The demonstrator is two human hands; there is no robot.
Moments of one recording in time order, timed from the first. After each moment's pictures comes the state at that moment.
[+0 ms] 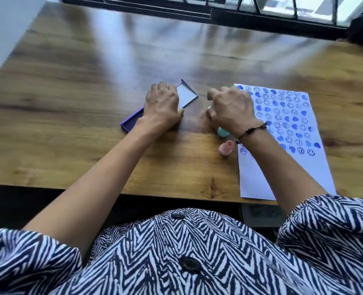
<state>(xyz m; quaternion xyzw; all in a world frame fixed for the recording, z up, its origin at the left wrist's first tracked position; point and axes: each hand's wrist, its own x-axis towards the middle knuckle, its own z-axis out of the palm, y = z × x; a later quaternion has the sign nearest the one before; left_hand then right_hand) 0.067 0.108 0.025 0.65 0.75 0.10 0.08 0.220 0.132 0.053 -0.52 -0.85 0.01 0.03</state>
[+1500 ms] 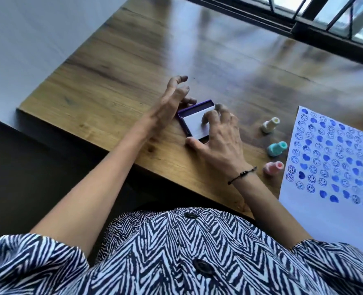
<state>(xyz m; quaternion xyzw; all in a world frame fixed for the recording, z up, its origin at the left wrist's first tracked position) -0.017 0.035 0.011 0.38 0.62 0.53 0.44 0.143 0.059 0.012 -0.40 -0.89 0.18 0.11</state>
